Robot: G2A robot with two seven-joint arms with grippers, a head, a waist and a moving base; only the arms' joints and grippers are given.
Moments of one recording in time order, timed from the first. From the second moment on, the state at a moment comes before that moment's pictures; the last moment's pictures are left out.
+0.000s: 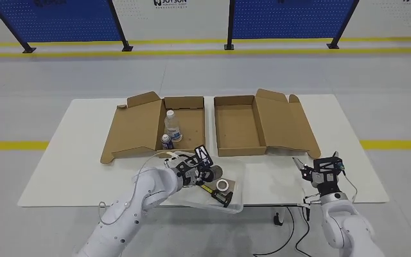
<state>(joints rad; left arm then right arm) 1.21 -1.16 -1.04 -1.69 1.25 -0.54 -0.59 -1.73 -1.15 1.60 -1.80 -1.33 0.00 0.00</state>
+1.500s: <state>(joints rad) 1.02 -1.22 -0.95 -1.51 1.33 -0.07 -0.50 -1.73 -1.15 1.60 -1.80 -1.33 0.00 0.00</state>
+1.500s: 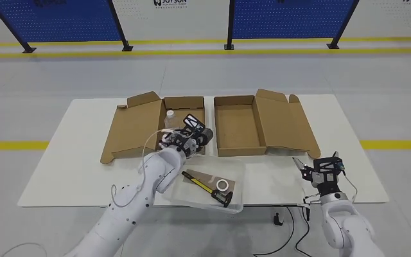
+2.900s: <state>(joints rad) 0.84 -1.34 -0.86 -1.06 1.33 0.03 -0.51 -1.73 -1.15 1.60 -1.80 -1.33 0.00 0.00</state>
